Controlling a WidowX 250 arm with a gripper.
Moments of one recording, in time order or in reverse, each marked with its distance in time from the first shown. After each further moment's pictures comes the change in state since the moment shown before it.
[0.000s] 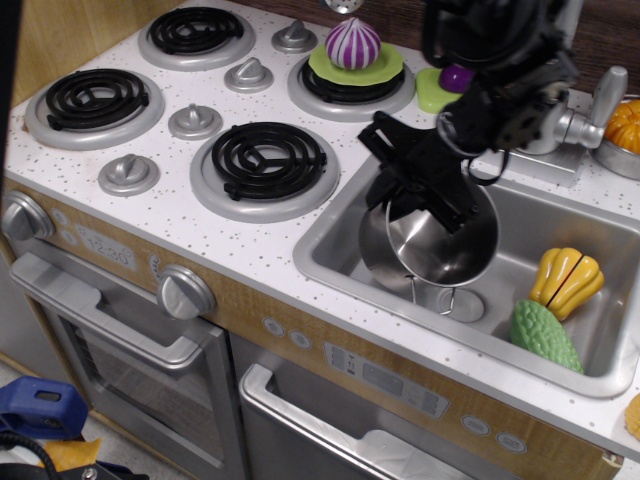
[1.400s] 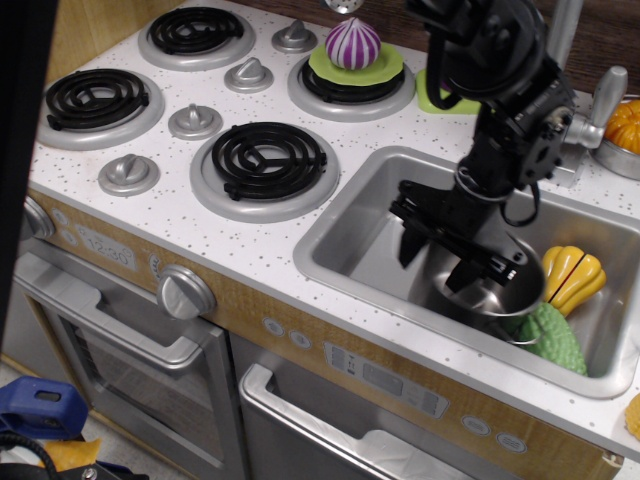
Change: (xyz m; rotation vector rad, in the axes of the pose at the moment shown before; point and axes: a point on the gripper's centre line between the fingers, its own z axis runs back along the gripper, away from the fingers) arm -0.003 -0.049 -0.007 -0.270 0.029 0.066
